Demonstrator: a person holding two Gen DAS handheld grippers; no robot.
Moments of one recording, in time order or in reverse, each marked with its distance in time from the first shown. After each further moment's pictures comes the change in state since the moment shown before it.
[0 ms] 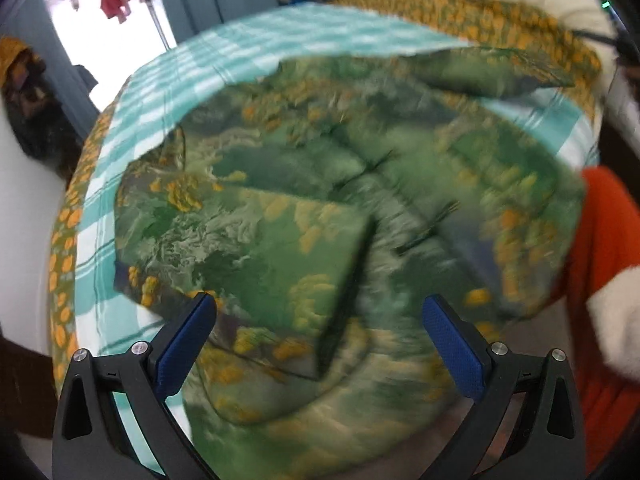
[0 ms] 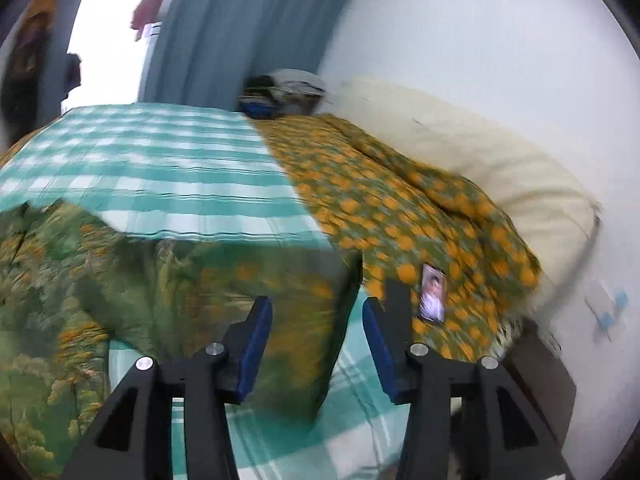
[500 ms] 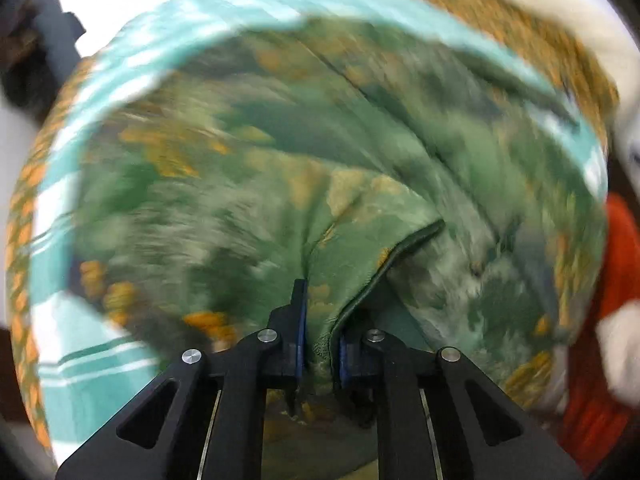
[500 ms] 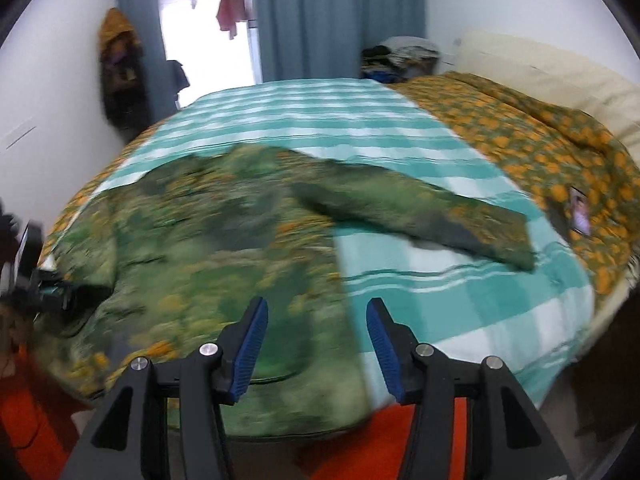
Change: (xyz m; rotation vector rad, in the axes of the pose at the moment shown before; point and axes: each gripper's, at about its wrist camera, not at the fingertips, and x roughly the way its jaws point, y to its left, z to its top) left arm 0.034 0.076 0.000 -0.196 0.051 -0.111; right arm -0.099 0.135 -0.125 -0.054 0.089 0.532
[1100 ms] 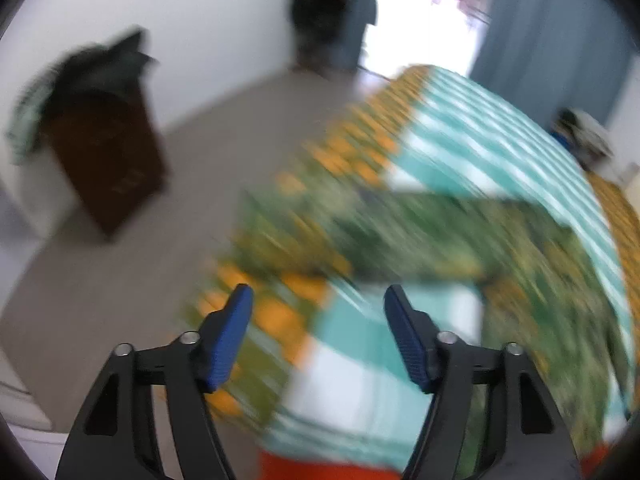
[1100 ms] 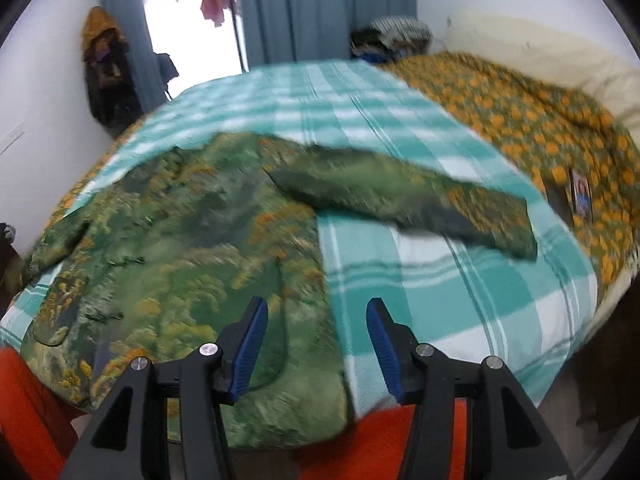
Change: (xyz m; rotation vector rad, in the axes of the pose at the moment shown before) left arm -0.176 0.210 -0.154 -0.760 -0.208 0.320; right arm 0.043 -0.060 0.008 0.103 0.149 -0.041
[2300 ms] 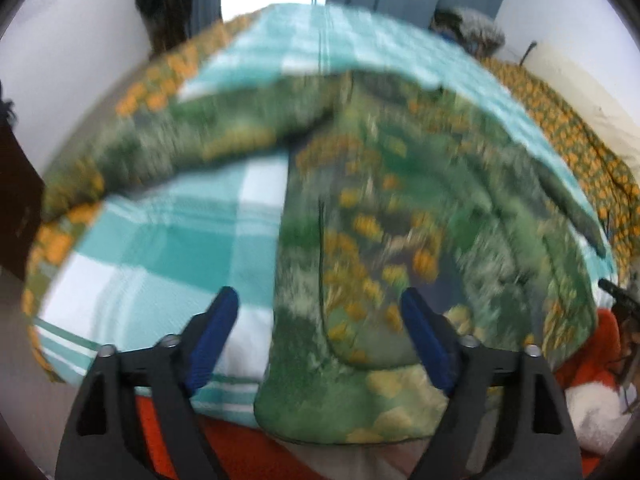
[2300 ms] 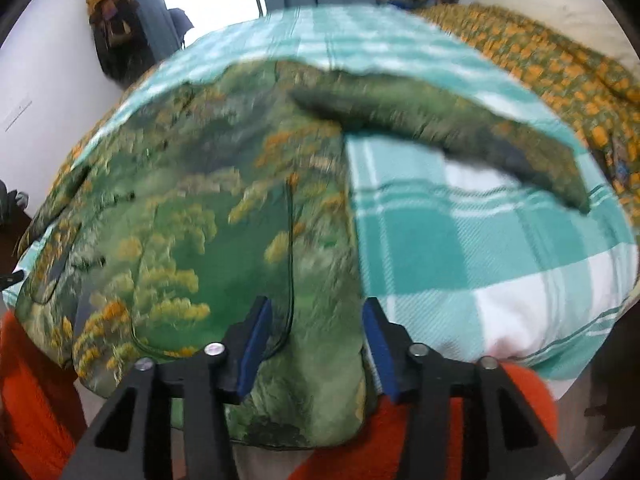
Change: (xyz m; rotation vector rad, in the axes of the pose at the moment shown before) left arm 0.034 -0.177 -0.079 0.331 0.071 -0.209; right arm 0.044 0.005 -0.012 -0.052 0.086 0.072
